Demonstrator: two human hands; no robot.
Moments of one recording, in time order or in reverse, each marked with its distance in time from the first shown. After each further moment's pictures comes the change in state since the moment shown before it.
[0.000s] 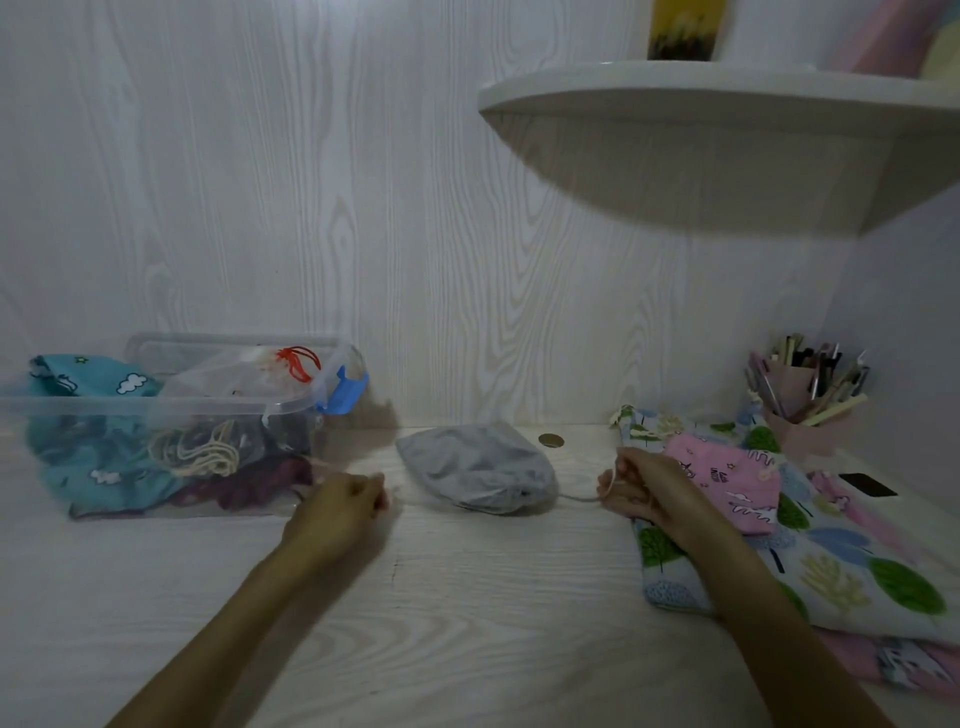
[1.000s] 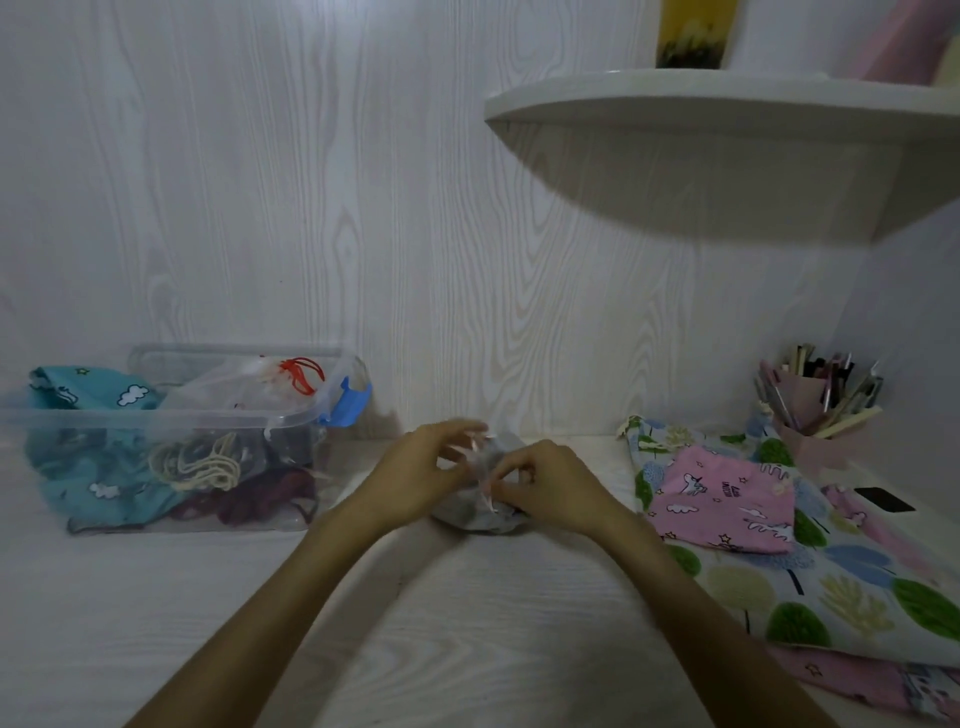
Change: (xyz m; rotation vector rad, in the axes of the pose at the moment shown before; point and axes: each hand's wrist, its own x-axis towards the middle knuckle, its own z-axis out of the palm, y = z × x) left_hand 0.005 0.071 0.004 -0.068 -0.104 0.508; right_hand -0.023 0.001 0.083 -1.026 -0.337 -0.644
